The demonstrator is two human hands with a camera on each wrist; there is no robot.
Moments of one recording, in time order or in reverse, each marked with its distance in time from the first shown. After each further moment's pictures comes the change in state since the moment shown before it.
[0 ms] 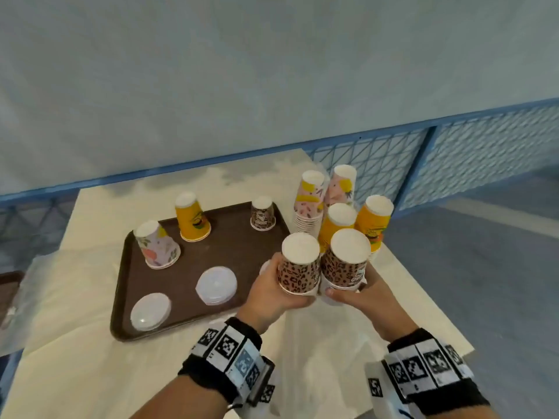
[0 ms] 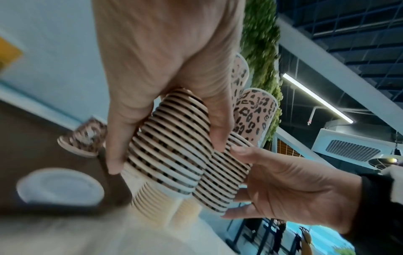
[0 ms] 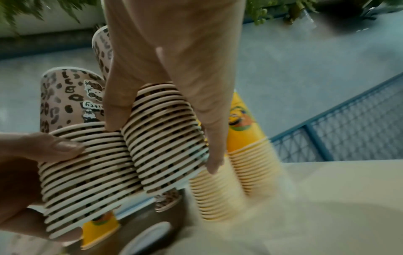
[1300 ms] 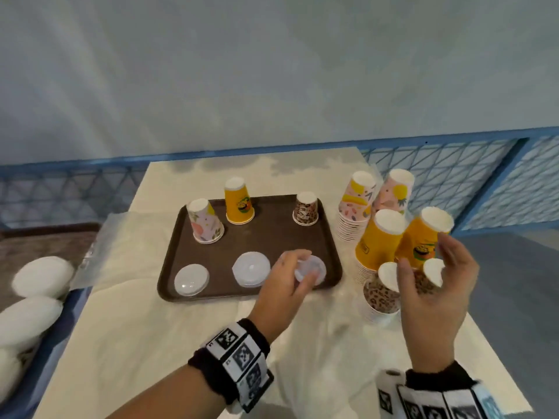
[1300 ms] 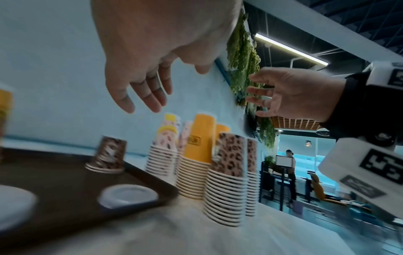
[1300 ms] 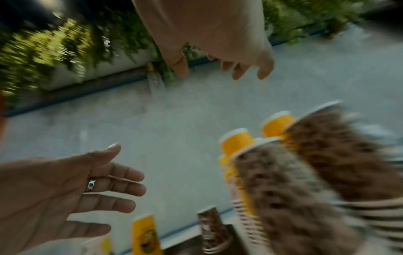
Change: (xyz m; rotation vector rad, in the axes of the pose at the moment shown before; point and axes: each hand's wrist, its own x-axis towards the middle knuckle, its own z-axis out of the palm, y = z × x) left_hand -0.024 0.002 -0.011 0.400 0.312 0.212; right_hand -0.005 -0.031 0.015 -0.202 0.502 -0.691
